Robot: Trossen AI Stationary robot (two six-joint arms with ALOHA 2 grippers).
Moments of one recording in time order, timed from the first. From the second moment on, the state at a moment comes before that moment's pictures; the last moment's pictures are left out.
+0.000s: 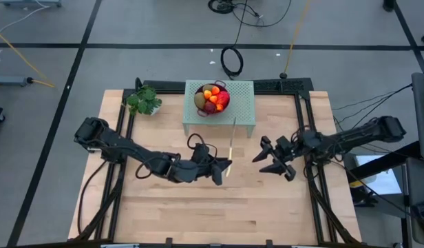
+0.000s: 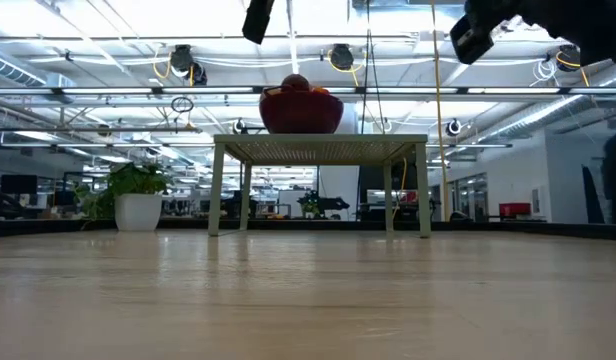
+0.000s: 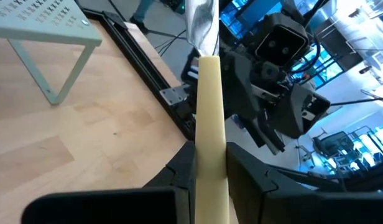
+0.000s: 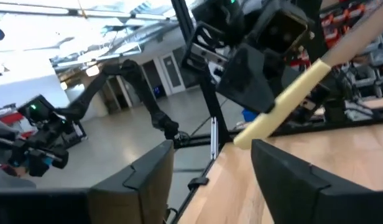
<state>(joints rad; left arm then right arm) -0.36 1.70 1.22 0.25 -0.65 -0.97 0.15 0.87 0.32 0.74 -0.29 0.40</state>
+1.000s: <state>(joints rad) -0.42 1.70 1.22 0.30 -0.68 -0.89 0.16 1.24 0.54 0.89 -0.18 0.48</state>
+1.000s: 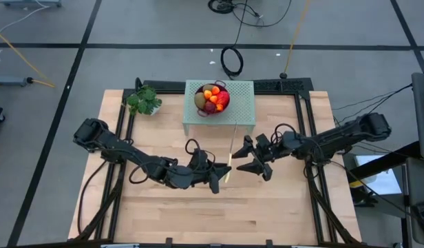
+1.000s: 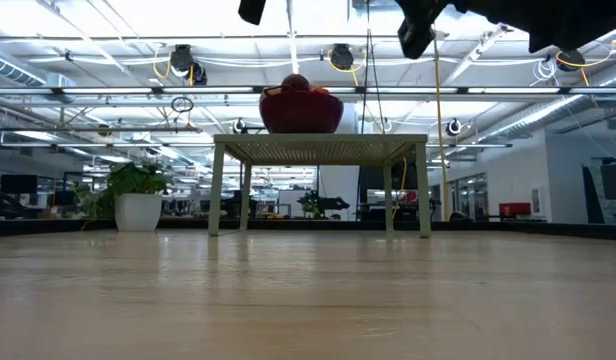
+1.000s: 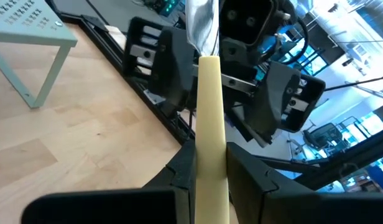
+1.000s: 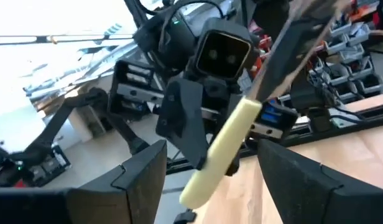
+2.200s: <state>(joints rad) -0.39 1.70 1.22 0.30 -0.68 -0.84 0.16 1.32 0.61 0.90 -0.11 0.50</state>
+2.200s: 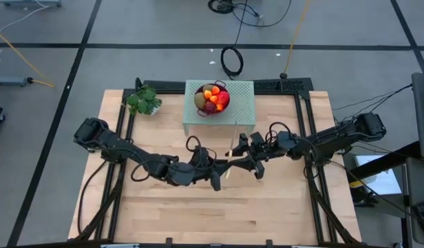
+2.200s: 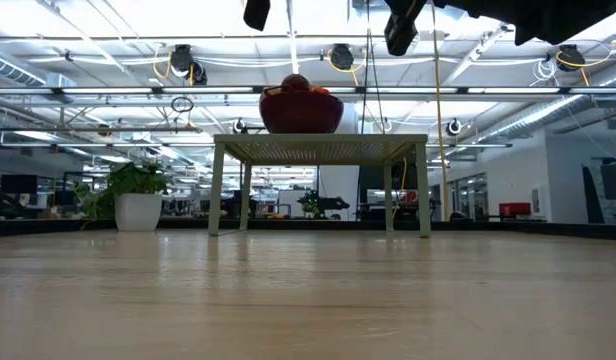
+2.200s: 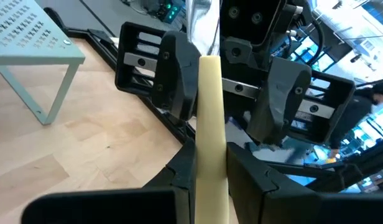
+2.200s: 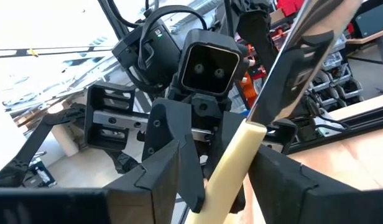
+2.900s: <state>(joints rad) -0.37 1.70 1.22 0.31 -0.65 -0.81 0.14 1.32 0.61 0.92 -0.11 0.51</state>
